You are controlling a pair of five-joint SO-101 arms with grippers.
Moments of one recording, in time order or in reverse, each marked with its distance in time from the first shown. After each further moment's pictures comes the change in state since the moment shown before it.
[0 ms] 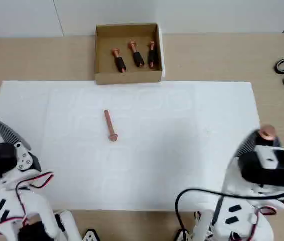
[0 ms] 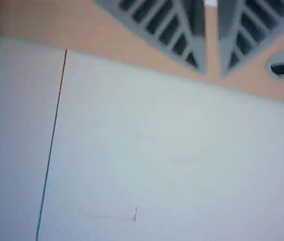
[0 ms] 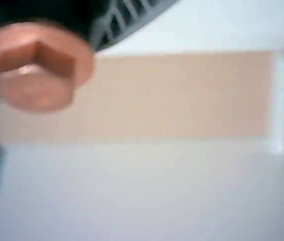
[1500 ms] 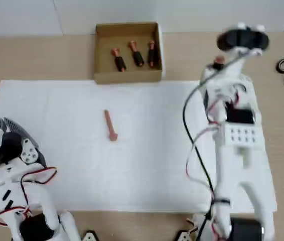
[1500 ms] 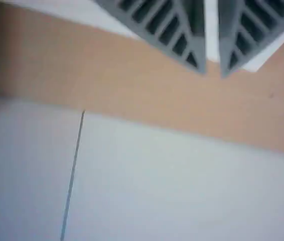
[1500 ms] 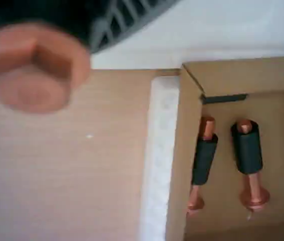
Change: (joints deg) left arm 2.8 -0.6 8.6 -3.1 0.0; right arm -21.2 86.2 -28.5 -33.9 -10.9
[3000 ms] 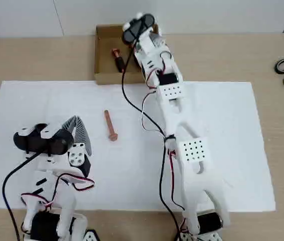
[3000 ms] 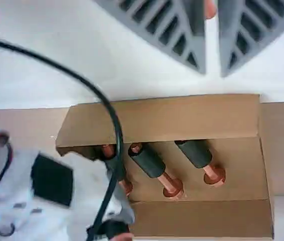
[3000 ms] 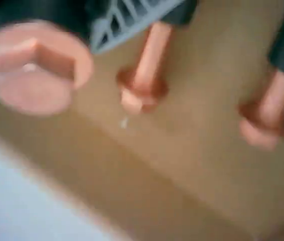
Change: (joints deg) left arm 31.2 0.0 0.4 8.9 5.1; right arm -16.6 92.4 -94.6 -12.0 30.3
